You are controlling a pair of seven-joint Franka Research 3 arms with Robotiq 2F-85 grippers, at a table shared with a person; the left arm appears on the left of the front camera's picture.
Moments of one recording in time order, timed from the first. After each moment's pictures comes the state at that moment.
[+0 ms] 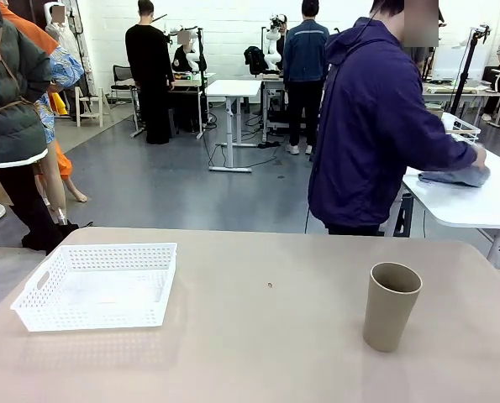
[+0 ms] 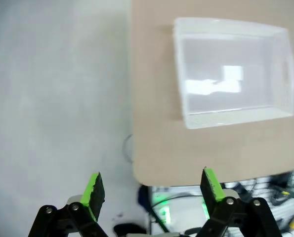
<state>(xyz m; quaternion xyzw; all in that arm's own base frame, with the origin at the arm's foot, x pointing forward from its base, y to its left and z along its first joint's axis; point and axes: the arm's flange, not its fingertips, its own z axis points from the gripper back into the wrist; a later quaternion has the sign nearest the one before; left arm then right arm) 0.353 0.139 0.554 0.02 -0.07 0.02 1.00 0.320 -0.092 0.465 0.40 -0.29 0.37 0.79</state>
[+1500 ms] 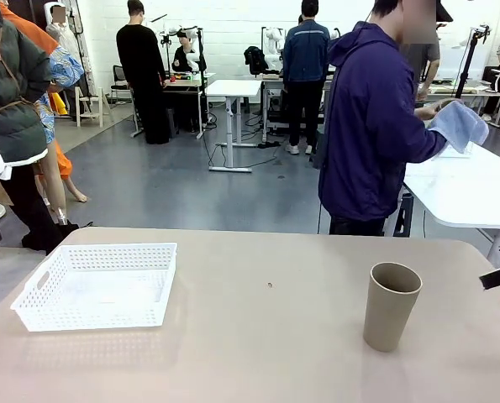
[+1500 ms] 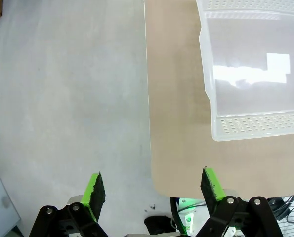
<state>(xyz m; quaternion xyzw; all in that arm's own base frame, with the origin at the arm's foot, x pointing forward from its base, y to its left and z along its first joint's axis) 0.369 0.091 0.475 0.12 -0.03 0.00 0.99 0.316 -0.065 0.416 0.41 -0.28 0.47 0.73</state>
